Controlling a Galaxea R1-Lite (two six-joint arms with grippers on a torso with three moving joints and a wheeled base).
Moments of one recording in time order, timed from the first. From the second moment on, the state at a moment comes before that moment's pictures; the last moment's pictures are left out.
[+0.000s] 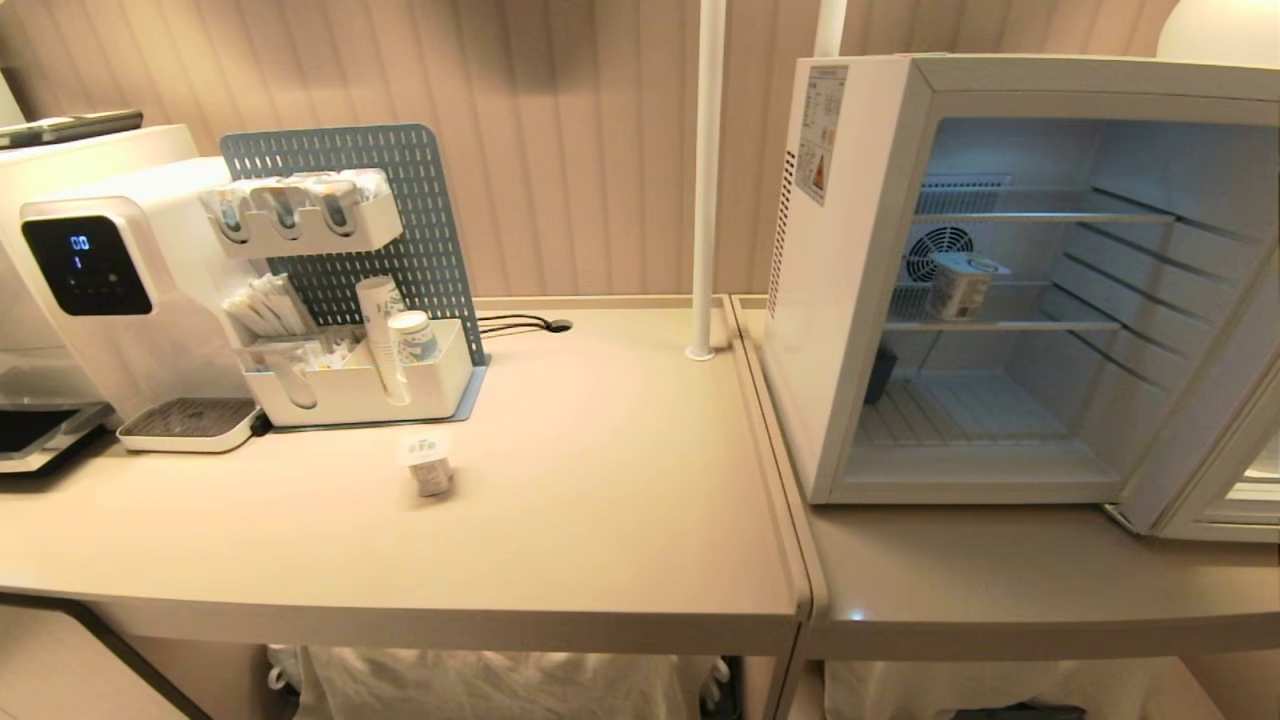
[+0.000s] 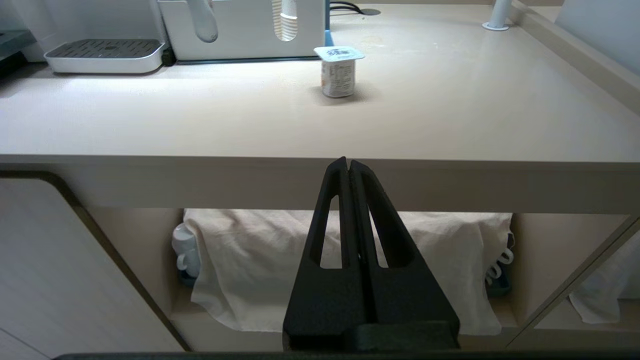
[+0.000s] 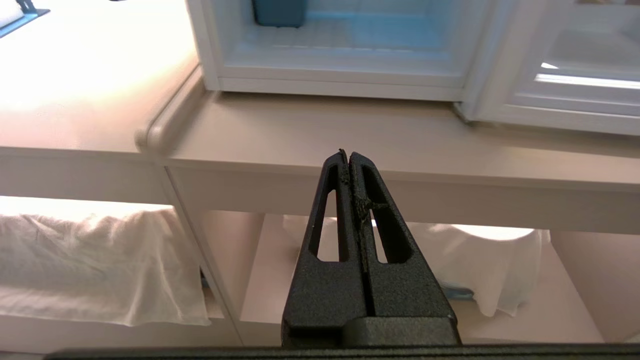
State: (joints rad) left arm 0.00 0.00 0.00 -0.01 -0.01 -0.02; right arm 0.01 0.00 -0.03 0.09 0.01 -0.07
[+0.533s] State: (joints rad) left arm 0.00 0.00 0.00 -0.01 -0.01 -0.02; right arm 0.01 0.00 -0.03 0.09 0.01 -0.07
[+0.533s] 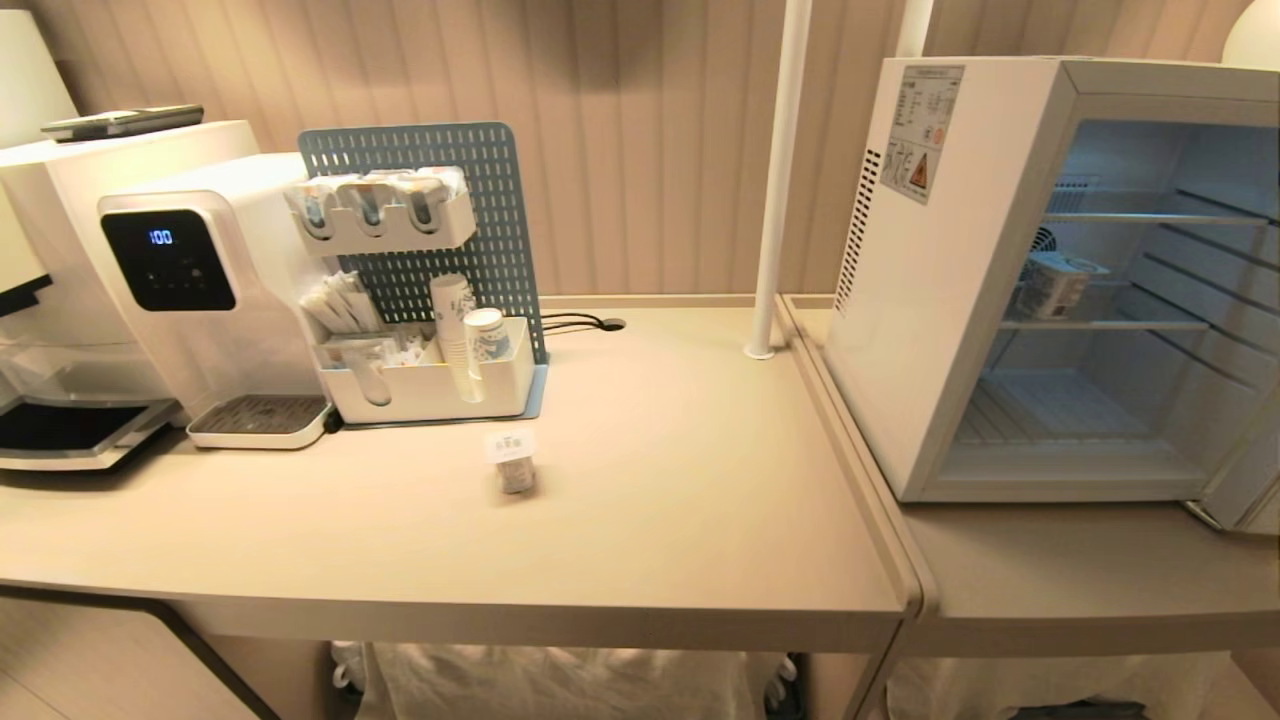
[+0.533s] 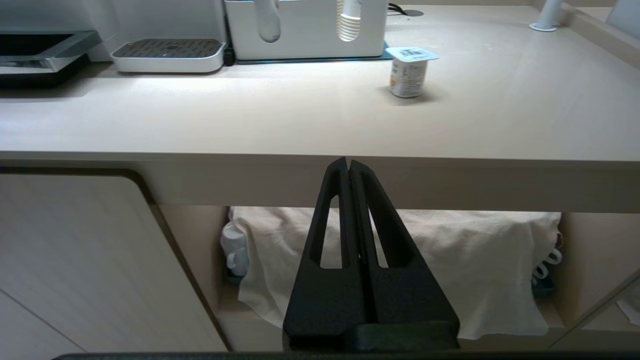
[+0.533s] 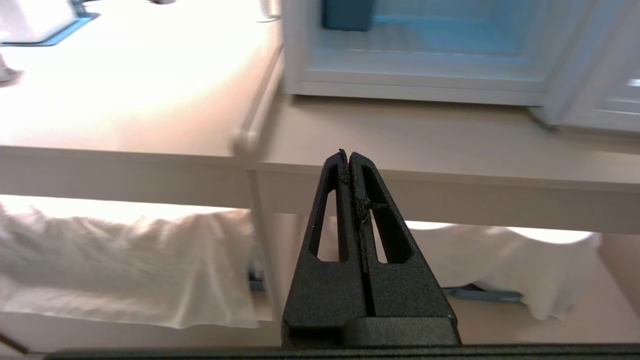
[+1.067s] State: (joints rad) left arm 0.00 0.00 0.00 -0.01 -0.01 -0.02; right arm 0.01 0.00 -0.03 0.09 0.01 -0.07
